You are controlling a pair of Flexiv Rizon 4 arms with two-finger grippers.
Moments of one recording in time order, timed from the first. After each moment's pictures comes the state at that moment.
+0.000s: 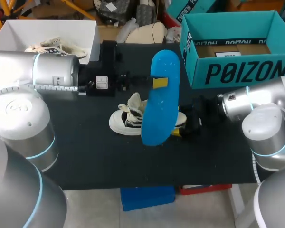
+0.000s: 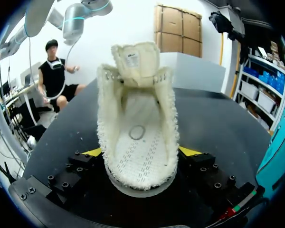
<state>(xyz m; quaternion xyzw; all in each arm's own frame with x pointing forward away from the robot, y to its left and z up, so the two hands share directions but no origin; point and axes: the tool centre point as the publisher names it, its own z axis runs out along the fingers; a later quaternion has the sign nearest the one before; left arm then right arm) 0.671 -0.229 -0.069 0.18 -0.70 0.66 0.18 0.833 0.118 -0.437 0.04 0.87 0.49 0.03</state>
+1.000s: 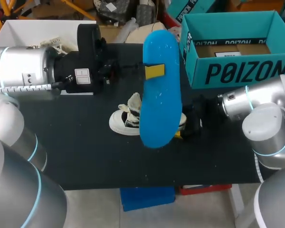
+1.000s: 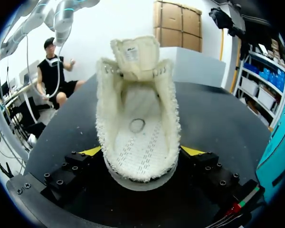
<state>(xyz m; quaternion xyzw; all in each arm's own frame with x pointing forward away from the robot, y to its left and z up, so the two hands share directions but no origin) 0.608 -0.214 0.021 0.16 -0.67 0.70 0.18 0.832 0.110 -0.442 0.05 0.89 0.46 0.03</state>
